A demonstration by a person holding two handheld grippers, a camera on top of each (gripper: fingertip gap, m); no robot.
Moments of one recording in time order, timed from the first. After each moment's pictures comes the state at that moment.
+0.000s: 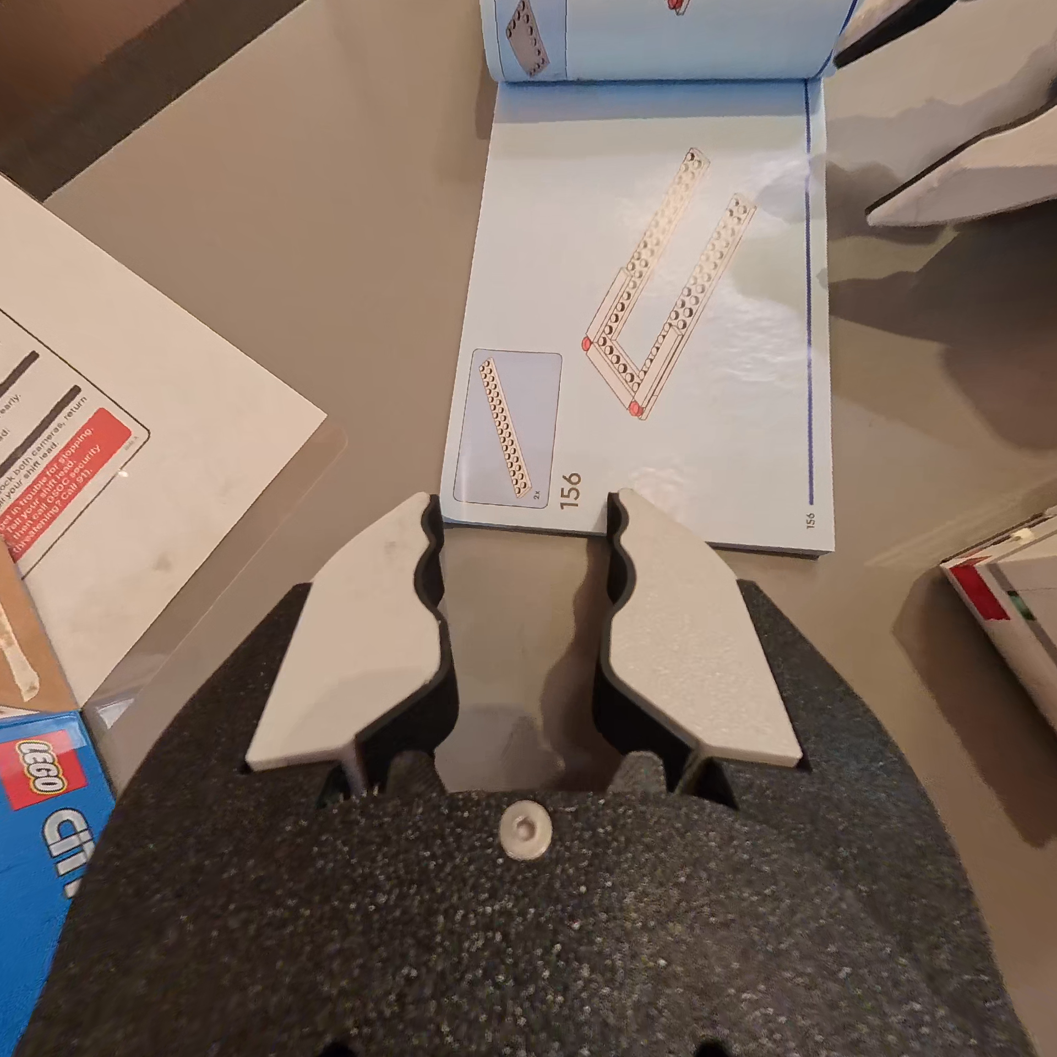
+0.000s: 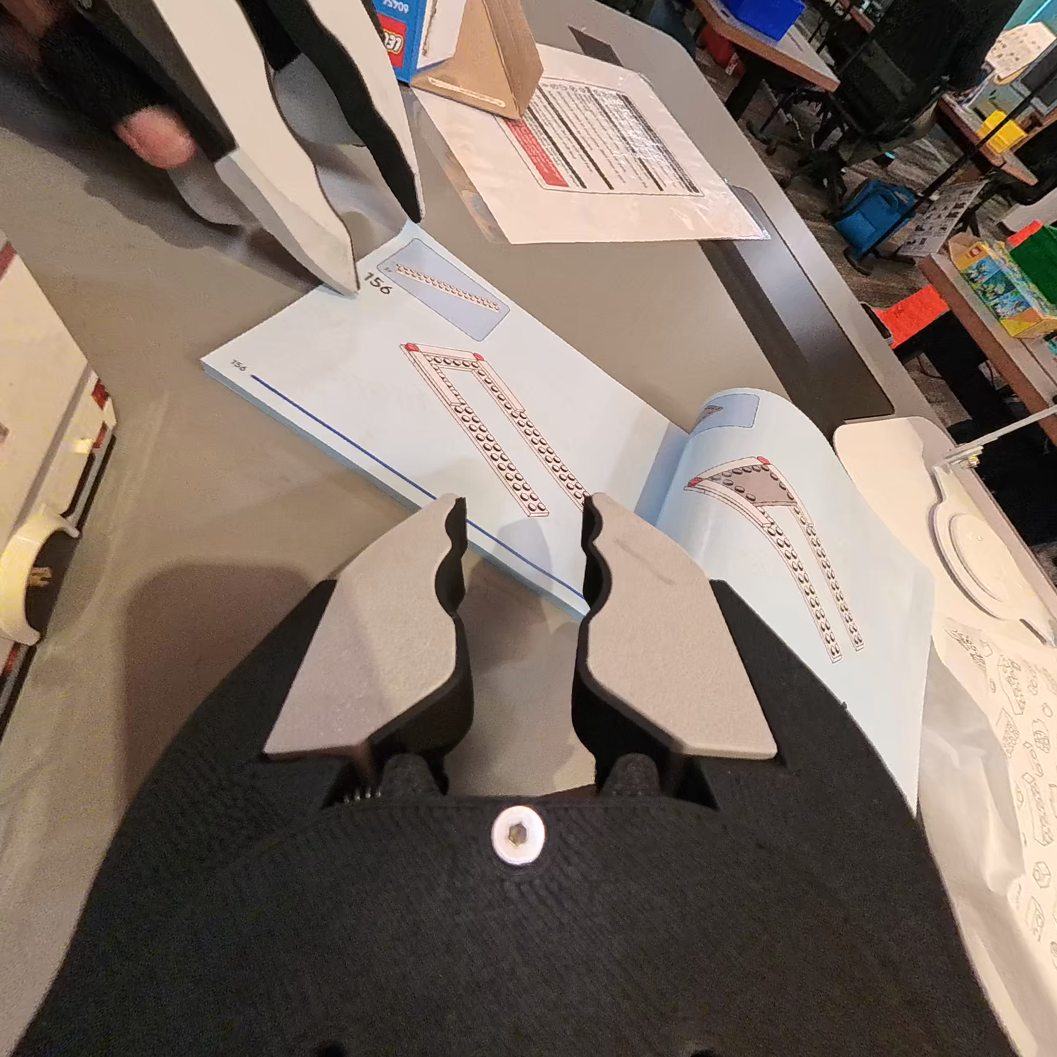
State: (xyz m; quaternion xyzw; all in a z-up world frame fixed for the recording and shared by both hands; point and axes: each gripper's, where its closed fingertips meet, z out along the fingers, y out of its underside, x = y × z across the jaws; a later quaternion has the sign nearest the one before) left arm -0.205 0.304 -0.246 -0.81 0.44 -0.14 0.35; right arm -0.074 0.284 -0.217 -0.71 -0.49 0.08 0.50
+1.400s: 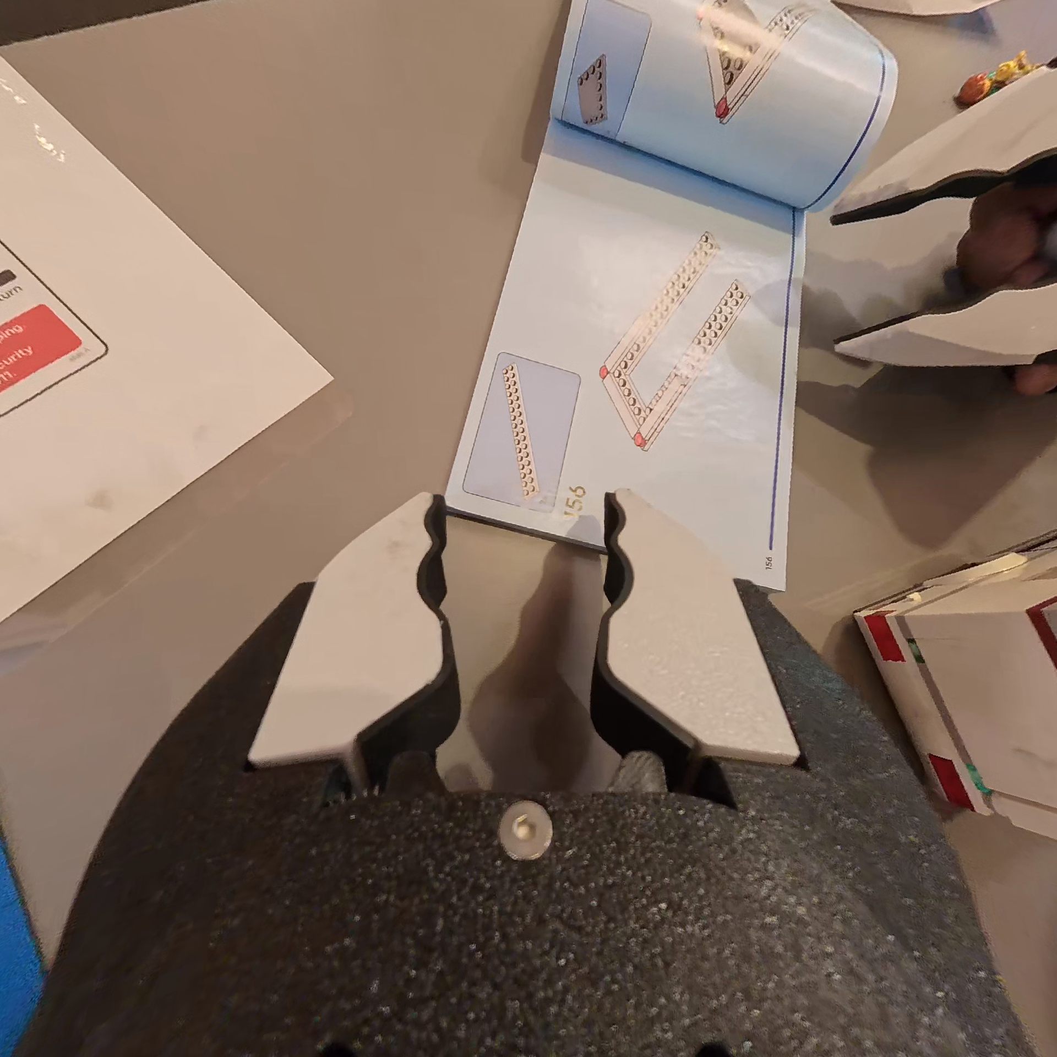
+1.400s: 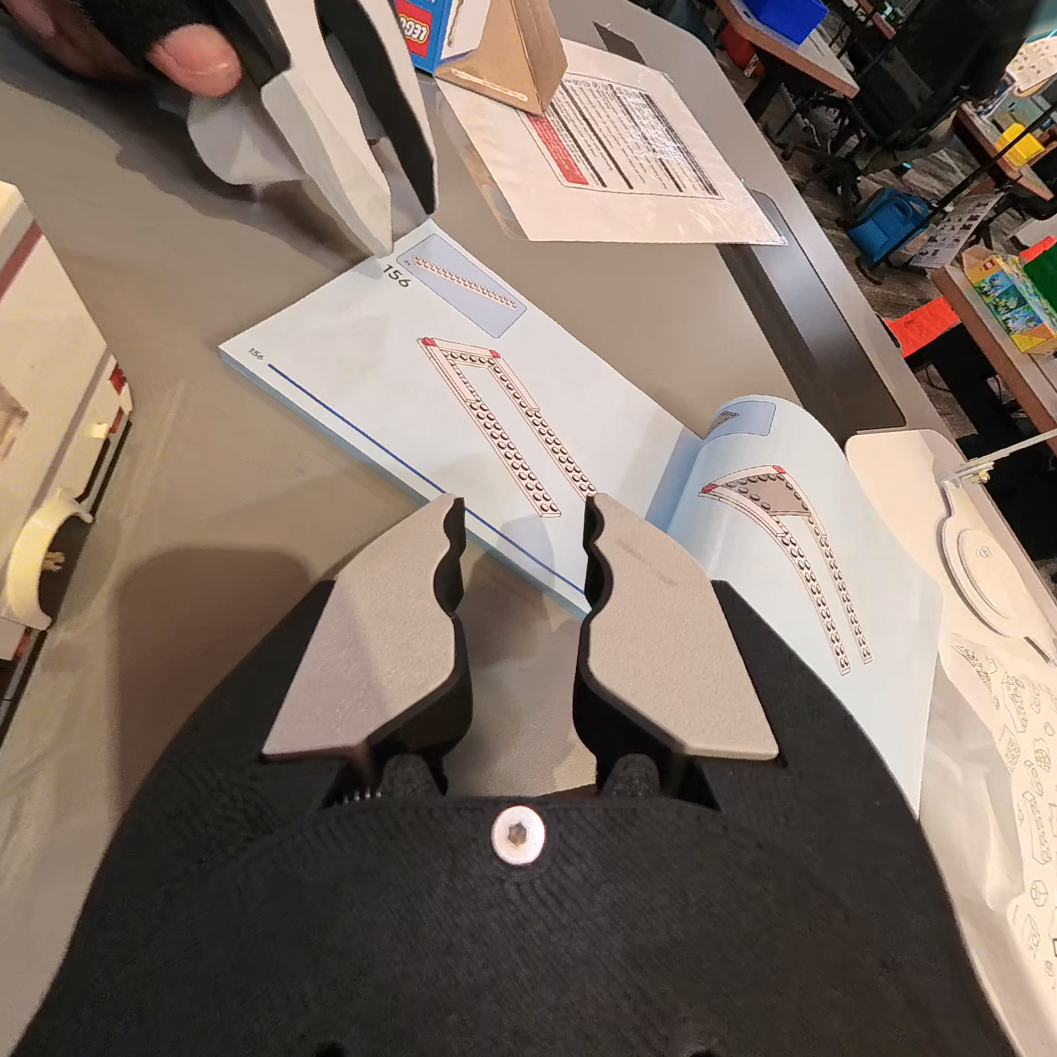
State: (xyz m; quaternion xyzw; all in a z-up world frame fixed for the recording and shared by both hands) left arm -0.207 0.306 -0.240 -0.85 0.35 -0.23 0.33; right arm -0.076 0.281 -0.220 -0.70 -0.51 0.08 0.49
